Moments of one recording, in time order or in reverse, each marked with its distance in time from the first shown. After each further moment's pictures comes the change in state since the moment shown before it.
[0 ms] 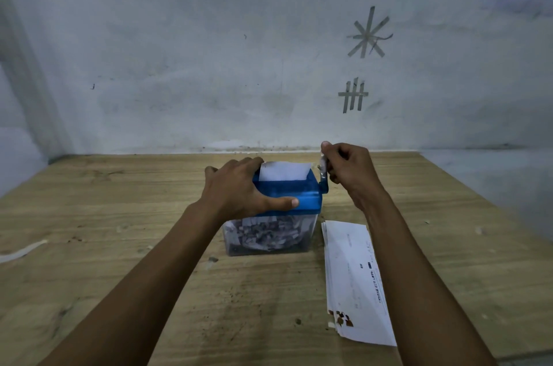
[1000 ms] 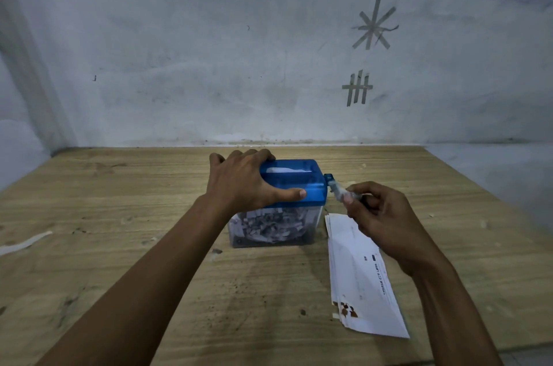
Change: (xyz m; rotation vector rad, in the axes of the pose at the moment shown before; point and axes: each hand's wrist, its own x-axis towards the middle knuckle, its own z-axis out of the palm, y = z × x) left_hand -0.003 0.005 -0.002 0.025 0.054 0.025; right_hand -0.101 0.005 -0.032 -0.117 -0.132 -0.010
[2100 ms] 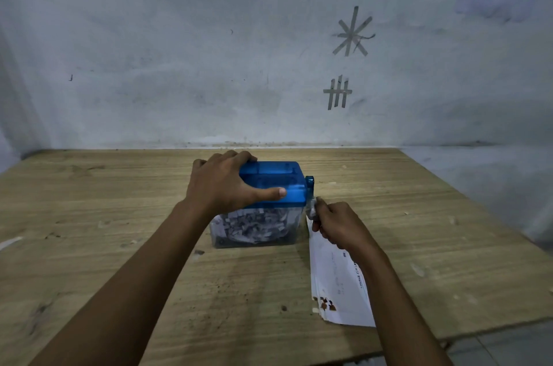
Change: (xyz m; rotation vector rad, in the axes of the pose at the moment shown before) left_hand 0.001 -0.007 0.010 -0.043 0.061 -0.009; right_hand 0.026 0.035 0.027 -0.266 0.020 0.386
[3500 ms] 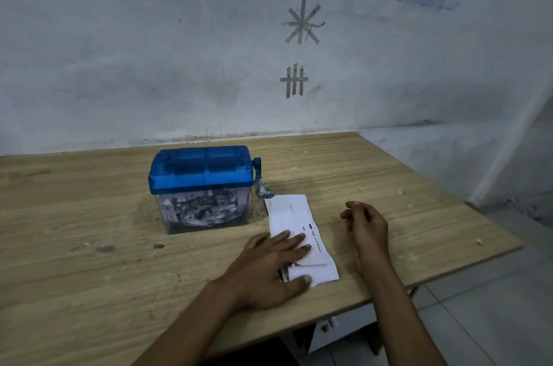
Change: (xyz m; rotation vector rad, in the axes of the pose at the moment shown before) left_hand -0.105 0.090 0.106 -0.215 -0.508 0.483; right_hand -0.029 0.103 -0.047 0.573 0.577 0.029
